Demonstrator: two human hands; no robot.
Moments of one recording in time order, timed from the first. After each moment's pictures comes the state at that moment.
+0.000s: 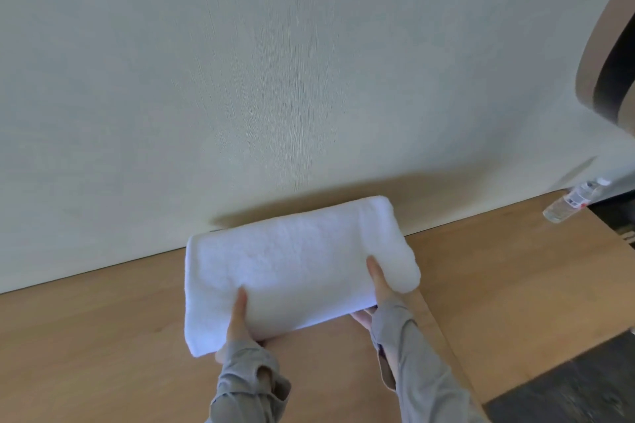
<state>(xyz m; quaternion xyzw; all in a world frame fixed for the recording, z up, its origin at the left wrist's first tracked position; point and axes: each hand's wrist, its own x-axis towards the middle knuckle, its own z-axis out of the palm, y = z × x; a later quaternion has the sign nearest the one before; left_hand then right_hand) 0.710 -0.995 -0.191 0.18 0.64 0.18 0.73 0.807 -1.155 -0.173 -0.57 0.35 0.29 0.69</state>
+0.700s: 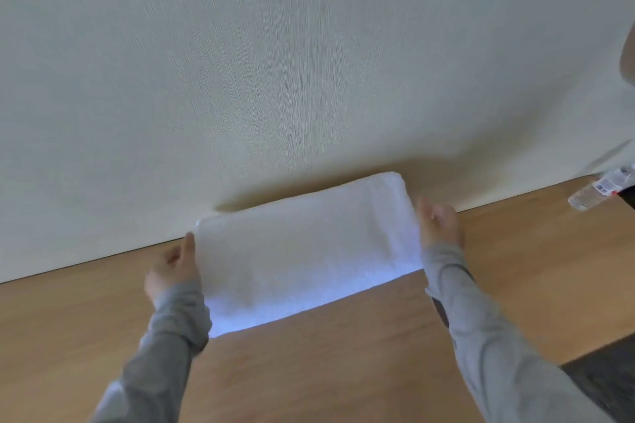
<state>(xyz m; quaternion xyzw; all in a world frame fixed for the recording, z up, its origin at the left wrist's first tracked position) 0.717 -0.880 -0.176 0.66 0.58 0.19 0.44 0.887 -1.183 -0.172 -0.82 0.19 0.00 0.55</state>
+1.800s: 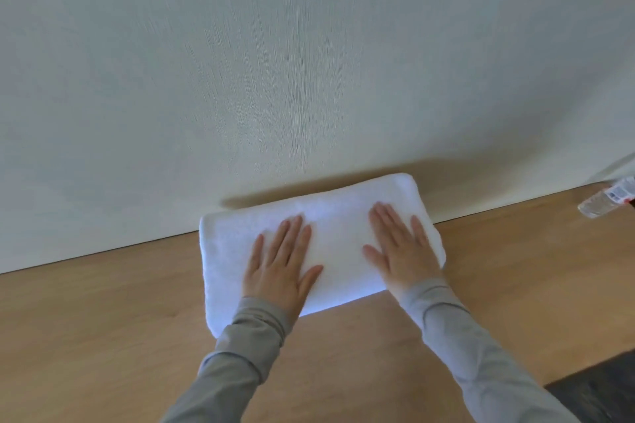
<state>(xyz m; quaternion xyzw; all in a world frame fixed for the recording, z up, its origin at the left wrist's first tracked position) 0.737 -0.966 -0.192 1.00 0.08 0.00 0.04 0.854 -1.162 -0.203 -0.95 -0.31 0.04 0.01</state>
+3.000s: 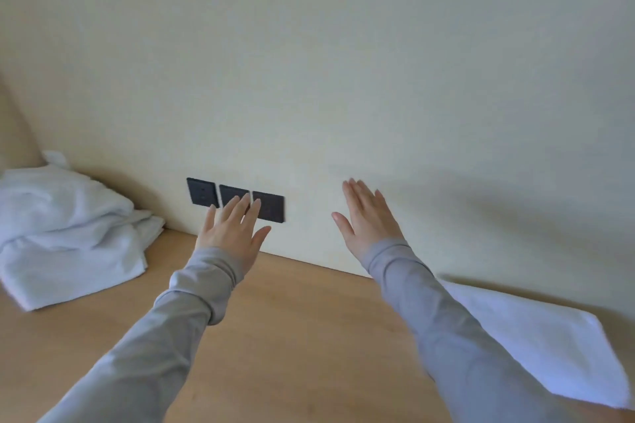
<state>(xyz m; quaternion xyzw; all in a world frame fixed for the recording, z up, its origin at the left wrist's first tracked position) 0.361 -0.687 0.054 0.90 0.41 0.08 -0.08 0.553 -0.819 0.072 -0.81 -0.55 -0.12 0.13</state>
